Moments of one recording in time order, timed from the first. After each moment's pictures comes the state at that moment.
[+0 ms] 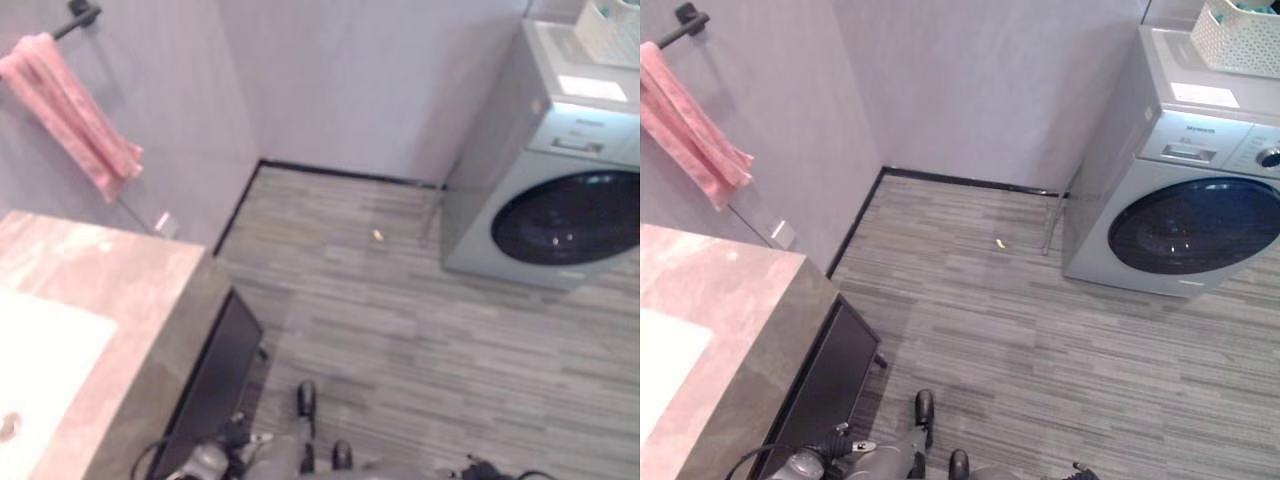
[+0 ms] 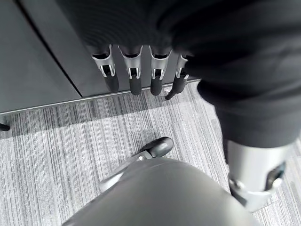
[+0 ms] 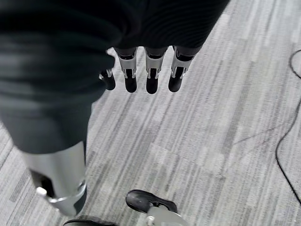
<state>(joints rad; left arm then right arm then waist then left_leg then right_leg) -0.10 0.22 -0.29 1.29 0.08 -0.10 0.05 -0.05 -0.31 0.20 1.39 0.08 -0.10 -0.05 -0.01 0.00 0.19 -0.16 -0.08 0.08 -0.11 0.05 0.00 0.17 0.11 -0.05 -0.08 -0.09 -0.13</state>
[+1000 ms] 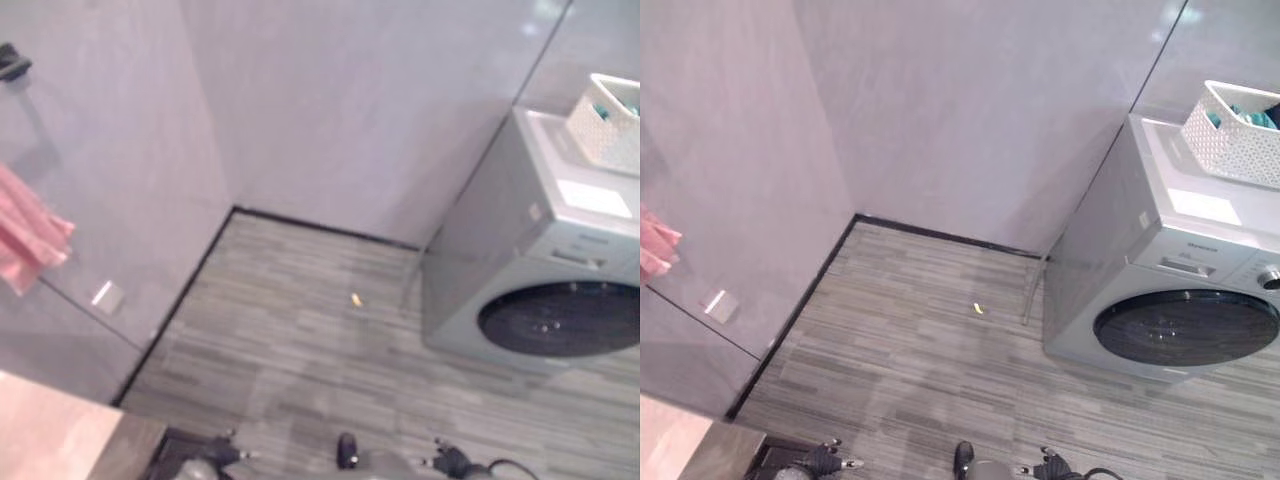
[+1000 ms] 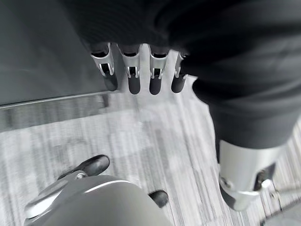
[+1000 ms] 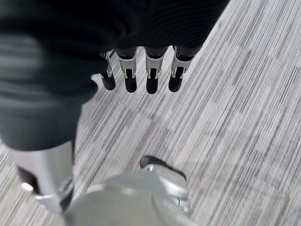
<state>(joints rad) -0.13 0.22 -0.34 1.35 0.06 -0.12 0.06 -0.01 -0.29 0.25 1.27 0.02 -0.11 -0.04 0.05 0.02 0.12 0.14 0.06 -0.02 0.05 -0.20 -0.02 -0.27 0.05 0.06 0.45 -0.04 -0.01</state>
